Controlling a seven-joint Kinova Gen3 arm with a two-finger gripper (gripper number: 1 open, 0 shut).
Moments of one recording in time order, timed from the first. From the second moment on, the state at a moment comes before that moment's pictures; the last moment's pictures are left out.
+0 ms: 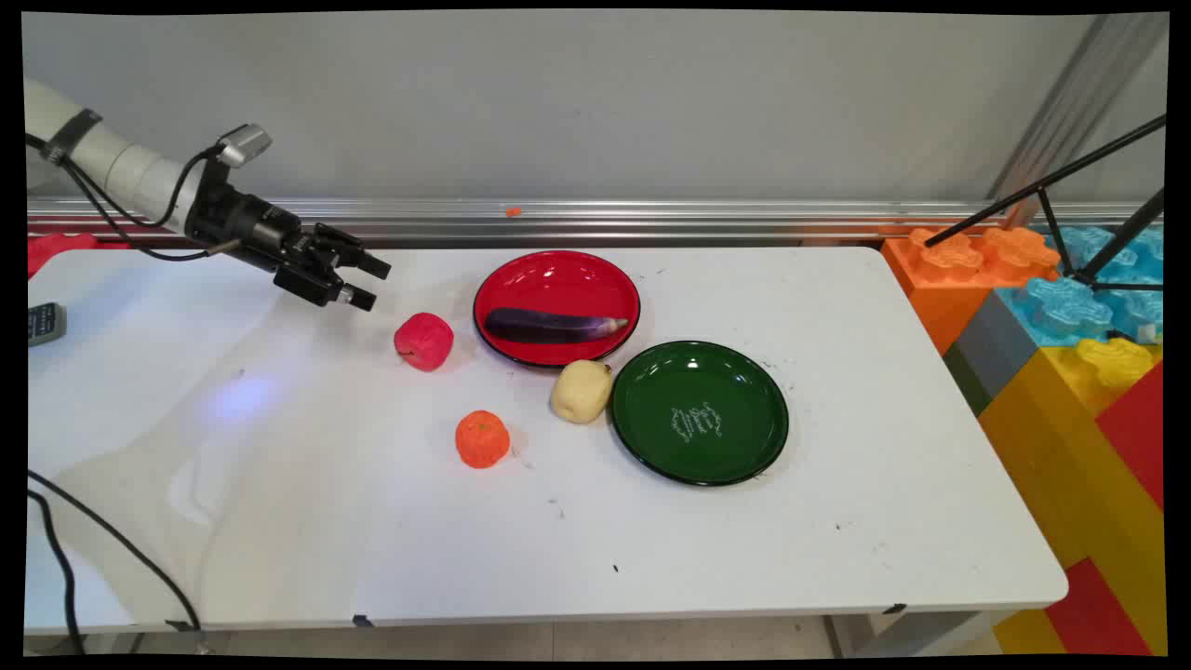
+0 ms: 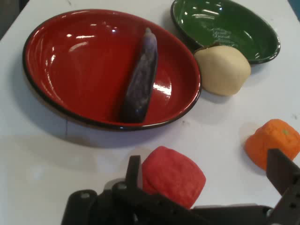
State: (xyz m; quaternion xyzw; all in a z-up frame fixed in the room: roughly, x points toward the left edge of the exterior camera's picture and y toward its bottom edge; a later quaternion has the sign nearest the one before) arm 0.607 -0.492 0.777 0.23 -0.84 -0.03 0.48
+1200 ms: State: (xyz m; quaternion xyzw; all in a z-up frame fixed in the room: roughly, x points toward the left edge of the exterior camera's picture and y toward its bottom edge) arm 0.538 -0.534 0.773 0.18 -0.86 -0.04 0.48
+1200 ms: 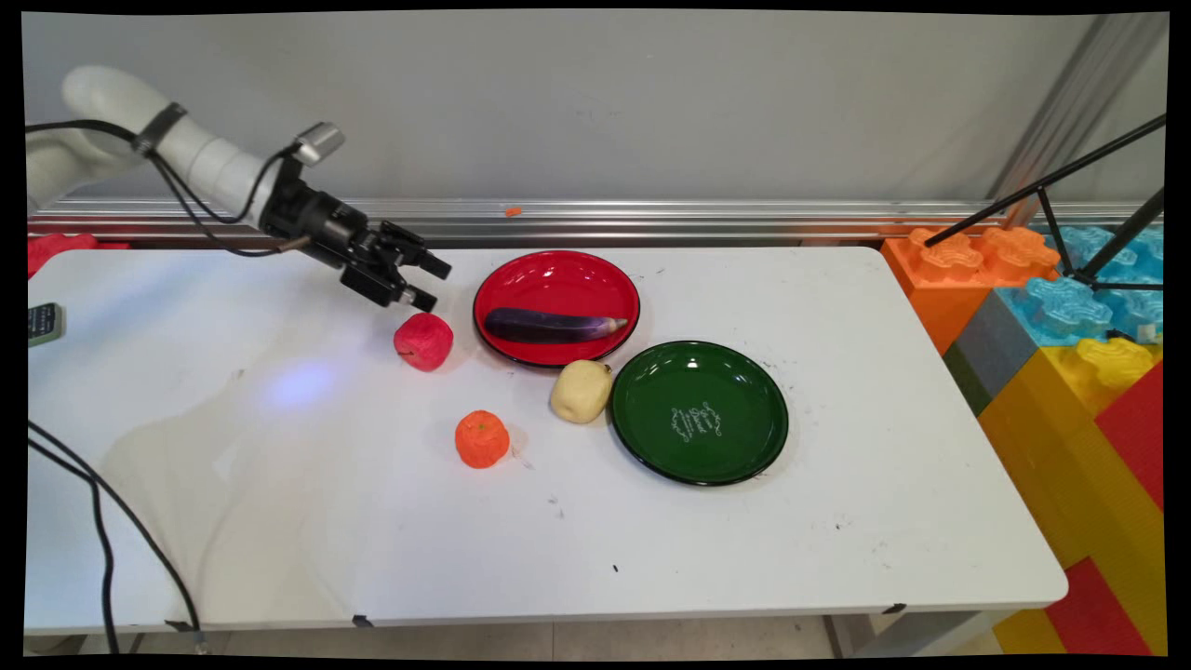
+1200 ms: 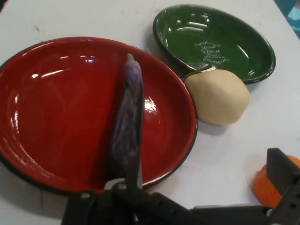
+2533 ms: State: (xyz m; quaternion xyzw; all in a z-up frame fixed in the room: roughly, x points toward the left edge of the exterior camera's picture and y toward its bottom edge) arm 0.441 -0.603 0.740 0.13 -0.89 -0.03 0.44
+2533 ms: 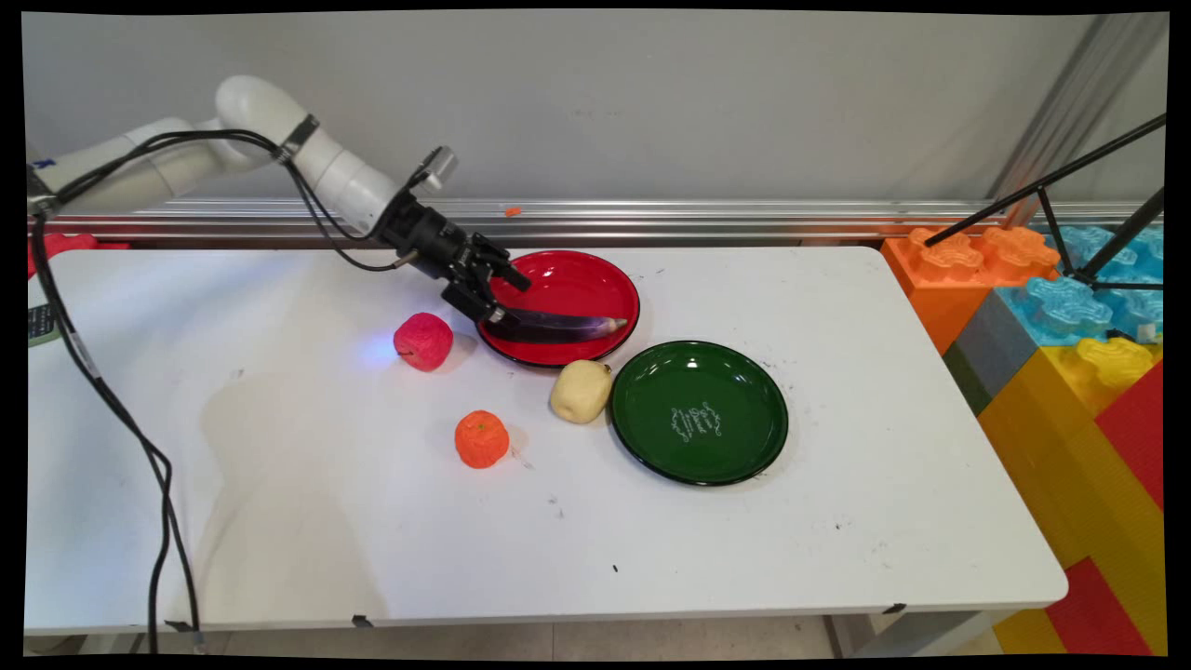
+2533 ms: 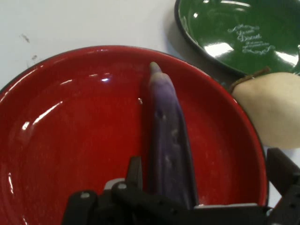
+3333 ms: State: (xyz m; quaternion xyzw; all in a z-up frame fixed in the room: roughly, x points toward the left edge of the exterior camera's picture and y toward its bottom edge) arm 0.431 -0.620 0.707 0.13 -0.91 -0.03 0.40
